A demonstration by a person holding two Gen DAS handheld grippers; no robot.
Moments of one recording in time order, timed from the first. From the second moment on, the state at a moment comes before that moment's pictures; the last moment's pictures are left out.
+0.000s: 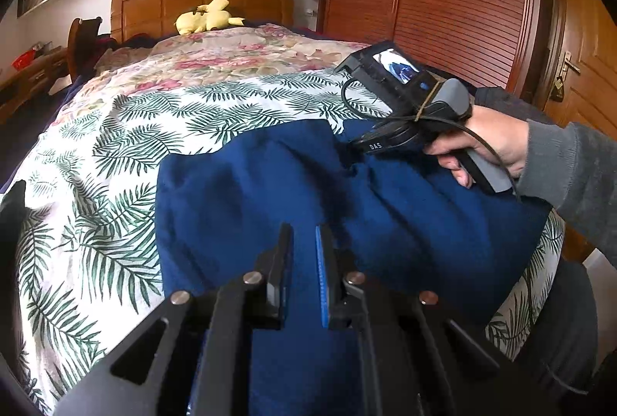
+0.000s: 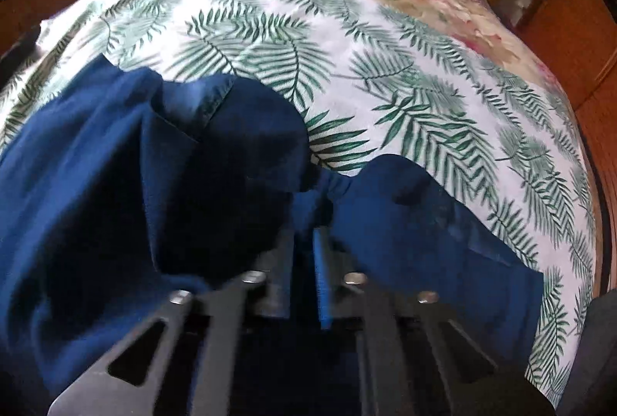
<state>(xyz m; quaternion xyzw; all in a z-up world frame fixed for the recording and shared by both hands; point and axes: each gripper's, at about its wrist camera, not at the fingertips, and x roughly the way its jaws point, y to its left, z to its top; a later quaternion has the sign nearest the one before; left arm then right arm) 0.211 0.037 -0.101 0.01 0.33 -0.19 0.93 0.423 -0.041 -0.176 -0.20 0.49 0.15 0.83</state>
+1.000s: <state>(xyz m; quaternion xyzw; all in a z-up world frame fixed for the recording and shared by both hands) 0.166 0.030 -0.098 0.01 0.33 -0.14 0.93 0.268 -0.128 -0.137 -0.12 0.42 0.17 0.89</state>
